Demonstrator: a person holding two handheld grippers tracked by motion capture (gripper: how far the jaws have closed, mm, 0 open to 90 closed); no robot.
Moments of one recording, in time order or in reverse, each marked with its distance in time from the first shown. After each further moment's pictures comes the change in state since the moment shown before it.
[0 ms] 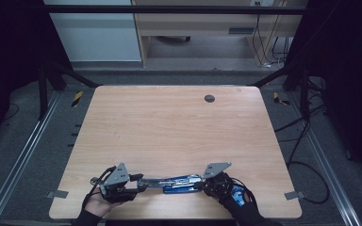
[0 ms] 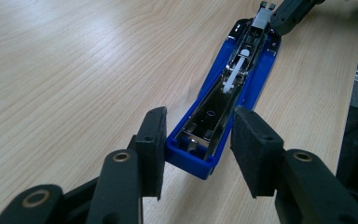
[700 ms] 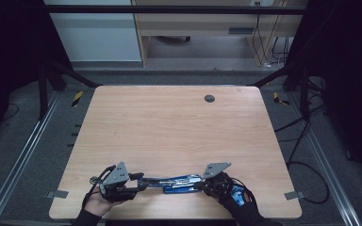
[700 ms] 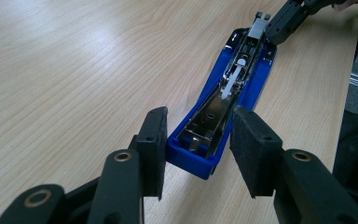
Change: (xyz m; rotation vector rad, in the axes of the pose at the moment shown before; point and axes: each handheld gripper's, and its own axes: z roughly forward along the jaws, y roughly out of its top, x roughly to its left) left arm 0.000 0.005 -0.003 -0.020 -0.005 0.005; right arm 0.000 0.000 0.000 0.000 -0.001 -0.002
